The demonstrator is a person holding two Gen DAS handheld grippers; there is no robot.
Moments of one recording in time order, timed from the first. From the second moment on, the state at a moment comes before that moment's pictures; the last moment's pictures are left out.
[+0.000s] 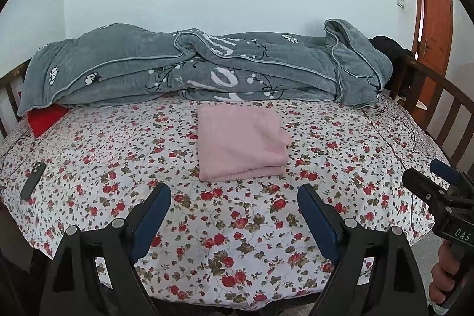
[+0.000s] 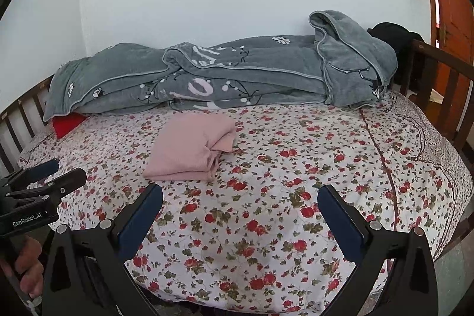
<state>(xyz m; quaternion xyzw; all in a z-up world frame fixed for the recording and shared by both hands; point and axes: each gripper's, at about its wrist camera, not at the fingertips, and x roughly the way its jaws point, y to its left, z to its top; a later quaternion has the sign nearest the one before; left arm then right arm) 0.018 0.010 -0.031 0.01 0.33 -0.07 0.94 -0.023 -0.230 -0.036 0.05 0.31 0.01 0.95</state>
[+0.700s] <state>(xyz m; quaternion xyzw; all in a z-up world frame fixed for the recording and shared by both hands) 0.020 0.015 -0.025 0.01 0.33 -0.07 0.94 -0.026 -0.230 -0.027 0.05 0.30 0.01 0.95</state>
